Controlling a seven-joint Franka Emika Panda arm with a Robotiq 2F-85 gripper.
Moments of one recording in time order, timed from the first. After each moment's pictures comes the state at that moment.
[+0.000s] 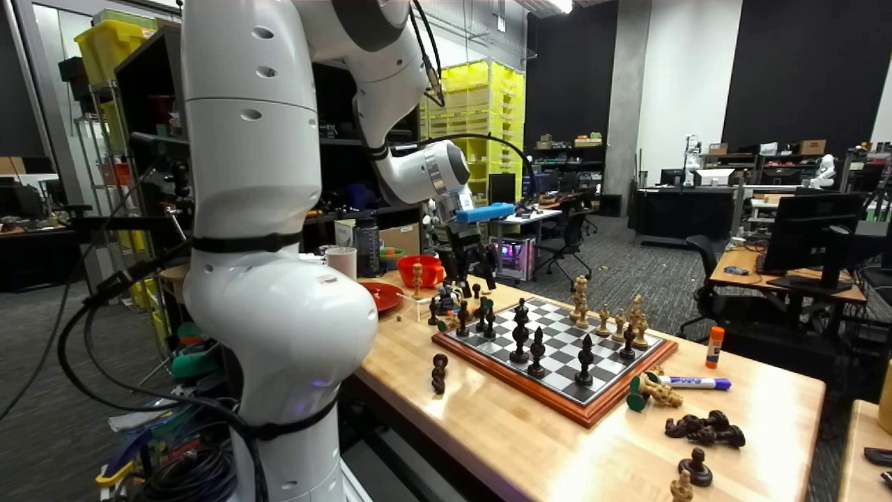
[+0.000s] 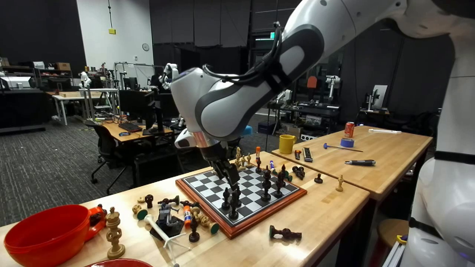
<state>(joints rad) 0.21 0.02 0.24 -2.21 -0.43 2.03 -0.80</state>
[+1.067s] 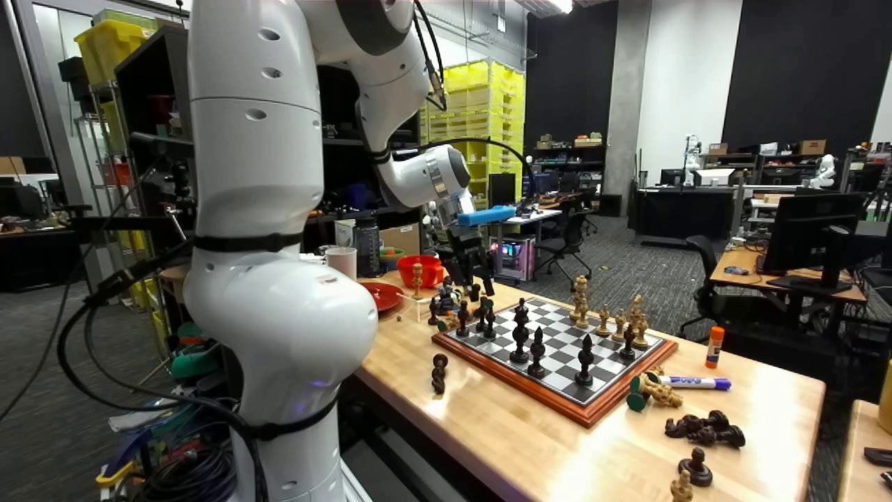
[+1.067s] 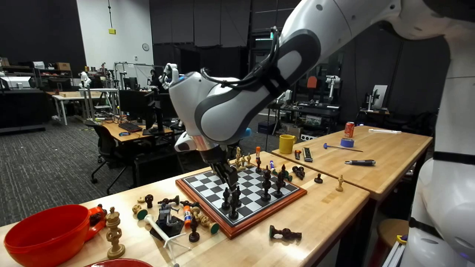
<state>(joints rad) 0.21 0.04 0.24 -2.21 -0.46 2.03 -0.79</state>
